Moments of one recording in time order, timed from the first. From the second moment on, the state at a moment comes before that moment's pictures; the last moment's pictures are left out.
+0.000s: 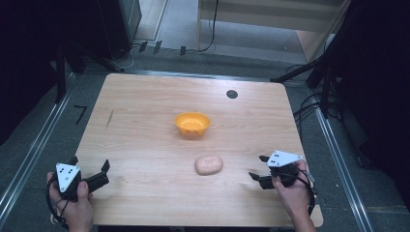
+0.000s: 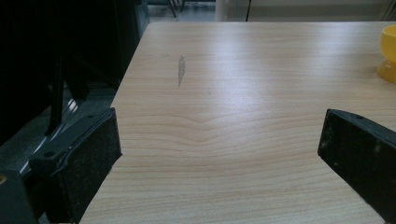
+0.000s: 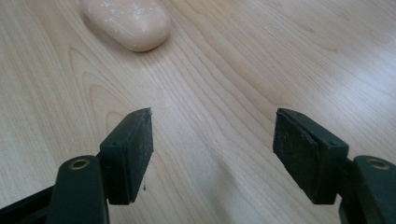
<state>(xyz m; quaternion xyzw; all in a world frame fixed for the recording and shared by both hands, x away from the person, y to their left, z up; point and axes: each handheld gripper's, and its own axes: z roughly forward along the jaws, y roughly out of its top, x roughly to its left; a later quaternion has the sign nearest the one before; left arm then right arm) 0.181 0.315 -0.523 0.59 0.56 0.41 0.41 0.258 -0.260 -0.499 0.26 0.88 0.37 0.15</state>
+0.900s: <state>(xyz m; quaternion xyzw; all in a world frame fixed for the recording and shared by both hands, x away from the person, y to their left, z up) 0.181 0.315 -0.523 0.59 0.56 0.40 0.42 0.301 -0.180 -0.467 0.06 0.95 0.29 0.07</state>
